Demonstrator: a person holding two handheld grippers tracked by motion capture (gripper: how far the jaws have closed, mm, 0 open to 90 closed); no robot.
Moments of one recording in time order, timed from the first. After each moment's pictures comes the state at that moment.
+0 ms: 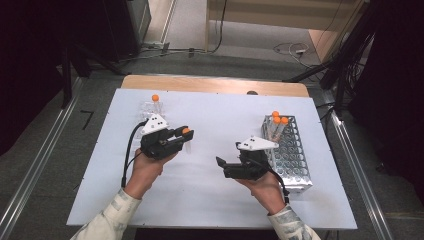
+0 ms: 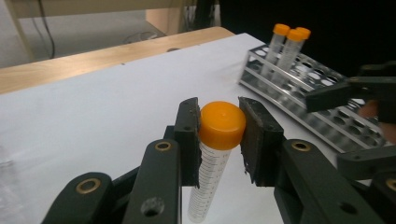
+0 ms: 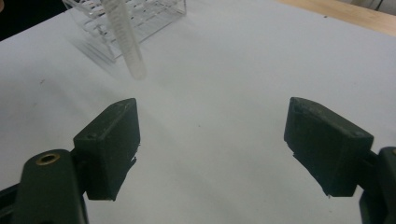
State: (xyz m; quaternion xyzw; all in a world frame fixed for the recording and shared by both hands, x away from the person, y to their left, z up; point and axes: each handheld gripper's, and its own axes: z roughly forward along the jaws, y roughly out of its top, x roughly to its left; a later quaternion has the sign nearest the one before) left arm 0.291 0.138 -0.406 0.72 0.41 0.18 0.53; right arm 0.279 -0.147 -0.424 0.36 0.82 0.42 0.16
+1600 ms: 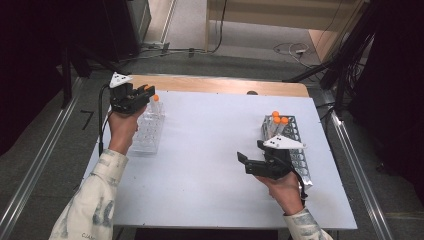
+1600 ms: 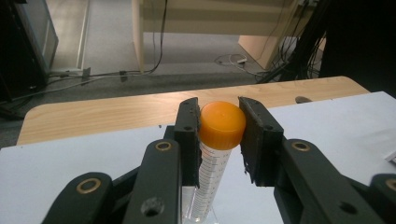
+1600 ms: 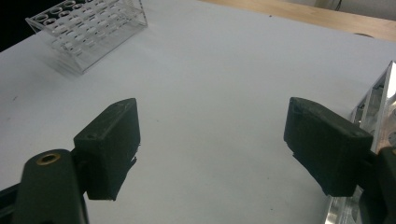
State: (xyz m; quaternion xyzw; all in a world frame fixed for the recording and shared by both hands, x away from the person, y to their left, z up) left arm 0.383 0.222 -0.386 0.63 0.54 0.28 0.49; right arm 0.281 -0.196 -0.416 0.41 0.79 0.43 0.17
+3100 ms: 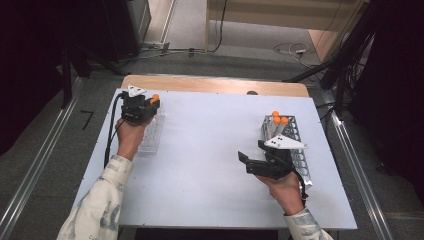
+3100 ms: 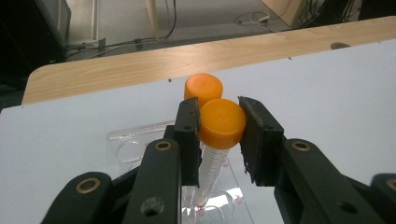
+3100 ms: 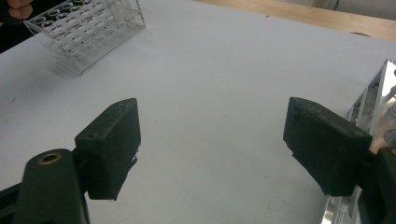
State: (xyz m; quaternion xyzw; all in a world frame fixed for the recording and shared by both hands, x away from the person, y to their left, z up) left arm 0.387 0.205 -0.423 0.67 0.55 0.28 0.41; right arm 0.281 -0.198 -0.416 0.41 0.78 0.43 0.17
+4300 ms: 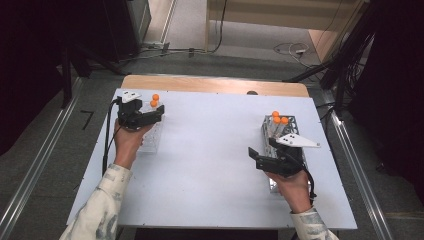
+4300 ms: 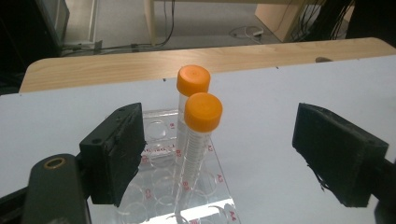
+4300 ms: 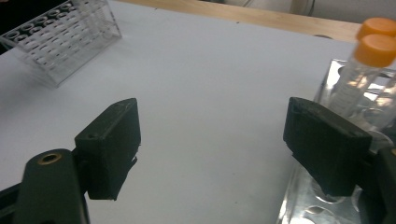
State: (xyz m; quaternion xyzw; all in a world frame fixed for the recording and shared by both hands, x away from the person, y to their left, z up) left arm 0.359 0.207 -0.420 0.64 0.56 0.28 0.44; right arm 0.287 -0.223 -0.411 0.44 0.76 0.44 0.20
